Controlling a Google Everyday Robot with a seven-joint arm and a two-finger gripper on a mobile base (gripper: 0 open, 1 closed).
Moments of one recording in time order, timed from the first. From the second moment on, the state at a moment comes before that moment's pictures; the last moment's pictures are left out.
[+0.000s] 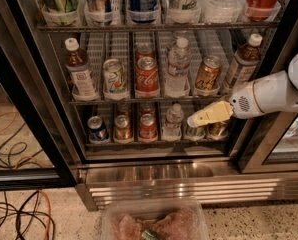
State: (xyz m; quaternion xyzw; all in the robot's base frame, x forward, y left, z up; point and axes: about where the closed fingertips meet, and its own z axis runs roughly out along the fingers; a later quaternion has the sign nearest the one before) arm 0.558 -0.170 0.802 -0.30 0.86 0.26 0.31
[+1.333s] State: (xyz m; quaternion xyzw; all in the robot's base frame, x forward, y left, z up) arm 0.569 -0.149 0.815 -0.33 0.84 0.26 0.33
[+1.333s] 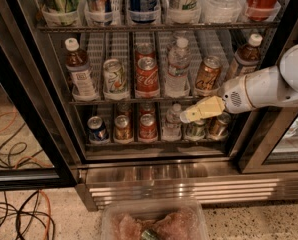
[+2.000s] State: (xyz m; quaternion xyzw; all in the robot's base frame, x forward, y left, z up) arm 0.584 -0.134 0.832 -0.36 0.82 0.24 0.36
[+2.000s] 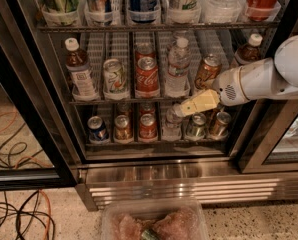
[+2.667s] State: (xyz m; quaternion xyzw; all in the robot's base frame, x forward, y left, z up) arm 0.585 -0.134 0.831 -0.36 0.83 0.23 0.36
